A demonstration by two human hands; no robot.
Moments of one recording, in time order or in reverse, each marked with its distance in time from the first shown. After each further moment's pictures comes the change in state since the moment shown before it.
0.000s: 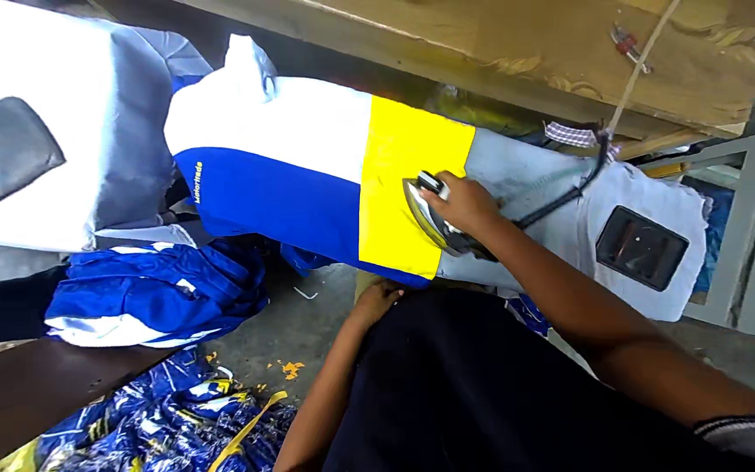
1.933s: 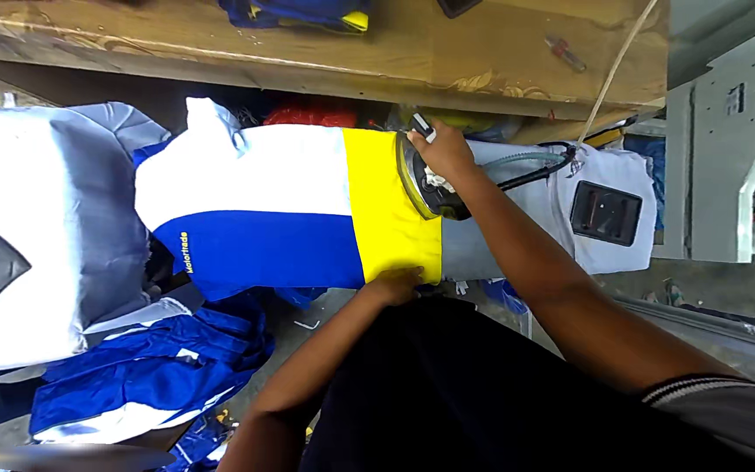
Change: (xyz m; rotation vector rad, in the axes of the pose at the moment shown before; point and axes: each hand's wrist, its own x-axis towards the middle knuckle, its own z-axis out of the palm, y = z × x) left_hand 0.027 0.097 -0.078 0.754 -0.568 0.381; right_hand 0.082 -0.026 -0.051 0.159 0.237 0.351
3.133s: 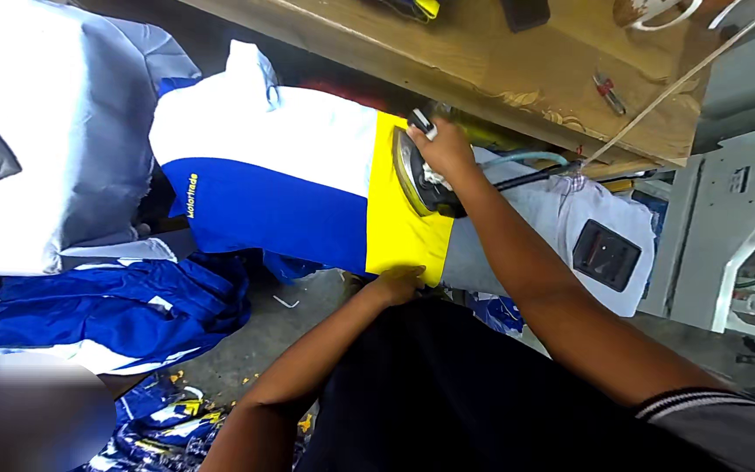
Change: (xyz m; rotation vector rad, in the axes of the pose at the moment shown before) left_hand -0.002 0.005 0.020 -0.120 0.116 -0.020; right_hand -0.002 -0.044 0.024 -0.087 -0.049 -0.175
